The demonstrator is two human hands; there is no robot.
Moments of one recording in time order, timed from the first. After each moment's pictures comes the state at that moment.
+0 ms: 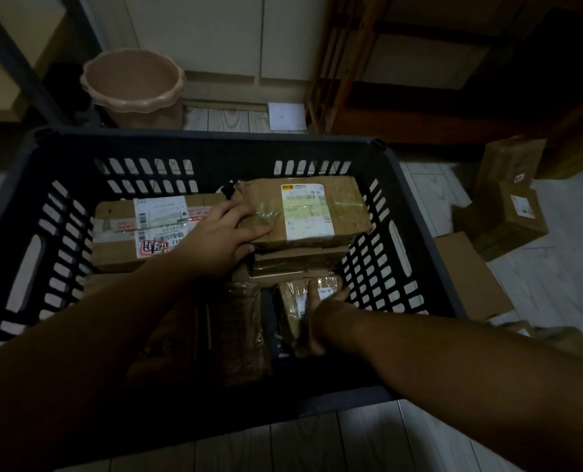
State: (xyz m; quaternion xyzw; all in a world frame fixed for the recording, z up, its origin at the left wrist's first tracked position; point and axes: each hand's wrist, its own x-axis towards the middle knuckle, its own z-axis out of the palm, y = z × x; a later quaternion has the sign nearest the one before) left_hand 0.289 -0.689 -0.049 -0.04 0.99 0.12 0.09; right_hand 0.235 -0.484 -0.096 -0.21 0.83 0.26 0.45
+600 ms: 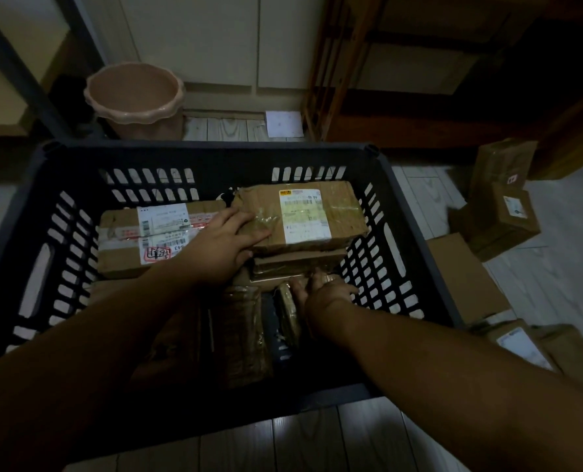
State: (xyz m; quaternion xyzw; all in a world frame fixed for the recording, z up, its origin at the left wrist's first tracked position) left_hand 0.291 -0.686 -0.042 -0.06 0.98 0.12 0.11; right_hand 0.228 -0.494 -0.076 -0.35 0.82 0.33 0.32
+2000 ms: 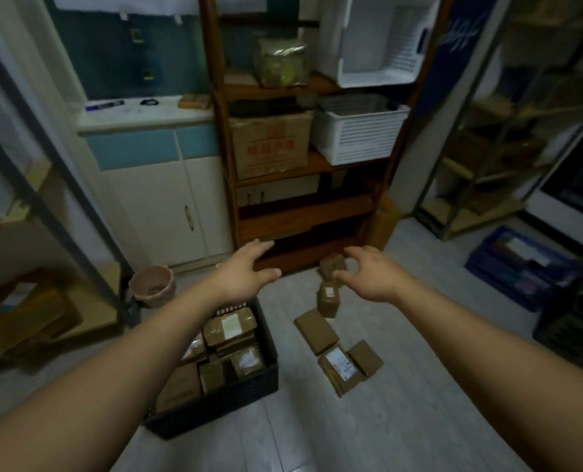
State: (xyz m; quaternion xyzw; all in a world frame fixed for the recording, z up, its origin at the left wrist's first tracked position) left_hand 0.419 -0.372 0.736 -0.07 0.92 0.38 0.08; right_hand 0.343 -0.151 0.734 -0.14 0.97 -0.15 0.13
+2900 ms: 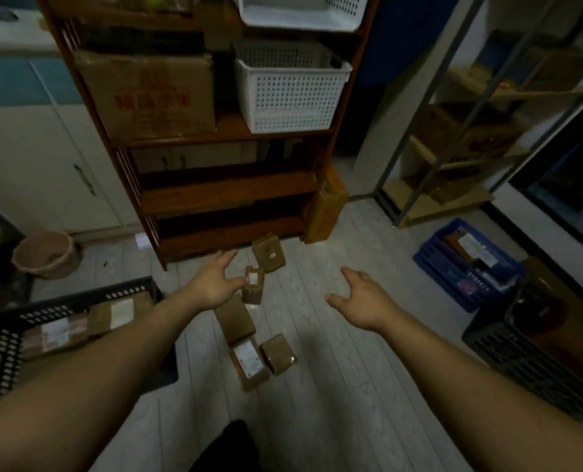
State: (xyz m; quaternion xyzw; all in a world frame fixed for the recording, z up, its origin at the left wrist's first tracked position) left_hand 0.189 -0.153 0.609 -0.18 0.88 0.41 0.15; right_hand 0.123 0.110 0.632 -0.11 0.95 -0.14 0.25
